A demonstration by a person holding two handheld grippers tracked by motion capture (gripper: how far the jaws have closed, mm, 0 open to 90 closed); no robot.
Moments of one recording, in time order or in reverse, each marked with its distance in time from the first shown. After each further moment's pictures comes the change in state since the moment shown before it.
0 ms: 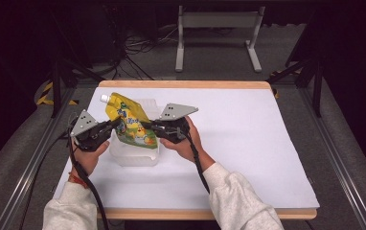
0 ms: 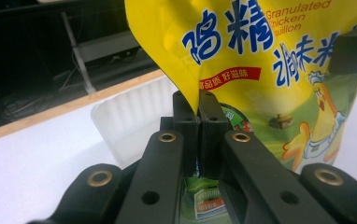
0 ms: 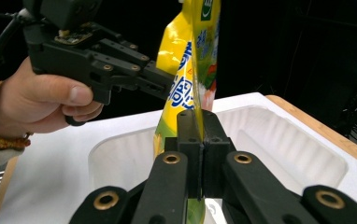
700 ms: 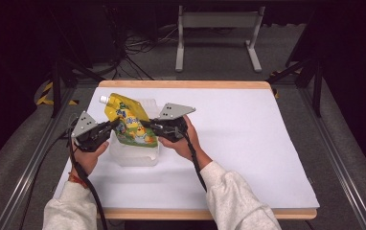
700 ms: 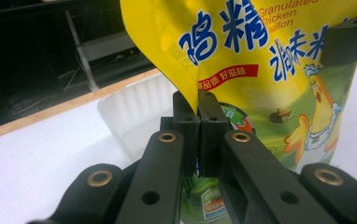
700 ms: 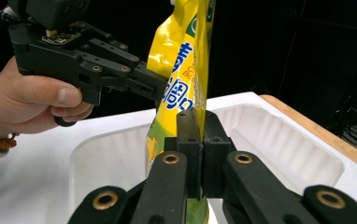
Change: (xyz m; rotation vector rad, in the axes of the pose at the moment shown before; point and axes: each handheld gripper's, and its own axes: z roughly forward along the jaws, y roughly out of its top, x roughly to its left) left arm 0.005 -0.009 0.004 0.011 0.017 0.015; right arm -0.006 -0.006 0.011 -0.004 -0.023 -0.011
